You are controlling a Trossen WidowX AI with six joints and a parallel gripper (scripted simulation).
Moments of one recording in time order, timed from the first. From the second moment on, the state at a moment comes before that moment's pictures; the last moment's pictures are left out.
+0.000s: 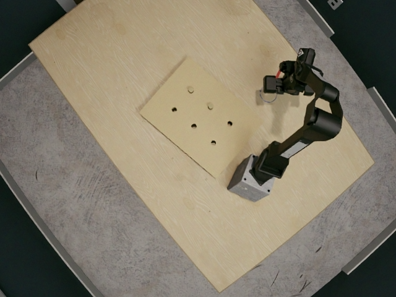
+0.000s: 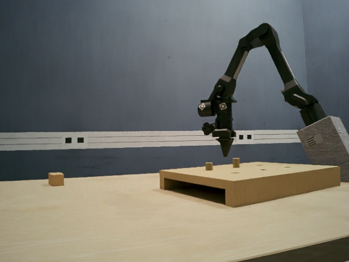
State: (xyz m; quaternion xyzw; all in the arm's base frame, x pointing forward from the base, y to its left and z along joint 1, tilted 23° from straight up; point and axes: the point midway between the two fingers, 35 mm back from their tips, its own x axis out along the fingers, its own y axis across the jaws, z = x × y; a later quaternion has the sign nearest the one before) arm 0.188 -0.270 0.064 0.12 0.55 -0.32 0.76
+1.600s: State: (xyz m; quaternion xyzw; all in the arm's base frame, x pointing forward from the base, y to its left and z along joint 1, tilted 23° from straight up) arm 0.201 -0.293 0.004 0.12 0.55 -0.32 0.76
